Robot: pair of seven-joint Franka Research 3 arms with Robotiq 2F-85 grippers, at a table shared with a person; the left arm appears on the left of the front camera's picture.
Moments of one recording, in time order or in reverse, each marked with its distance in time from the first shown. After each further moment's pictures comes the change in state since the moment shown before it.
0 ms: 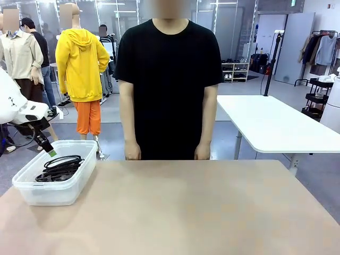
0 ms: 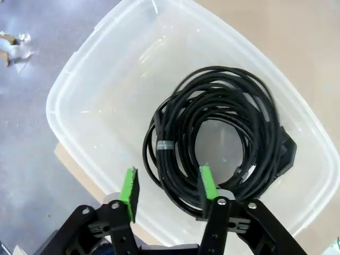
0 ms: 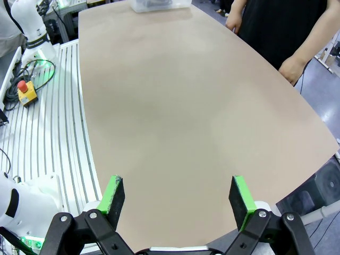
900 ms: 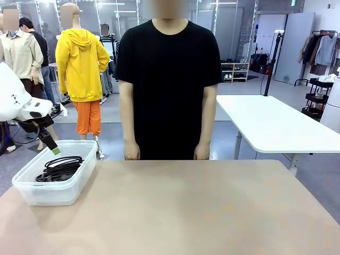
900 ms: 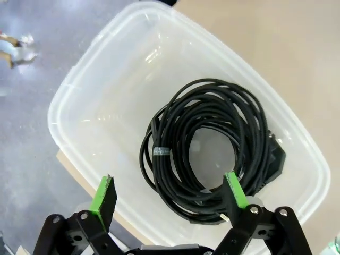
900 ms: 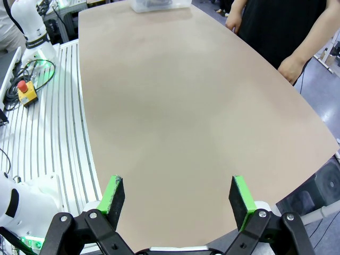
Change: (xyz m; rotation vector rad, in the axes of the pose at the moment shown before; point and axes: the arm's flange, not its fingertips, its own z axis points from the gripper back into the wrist) left arm 0.016 -0.011 0.007 0.009 -0.001 -0.010; right arm 0.000 0.000 0.000 0.000 0.000 0.000
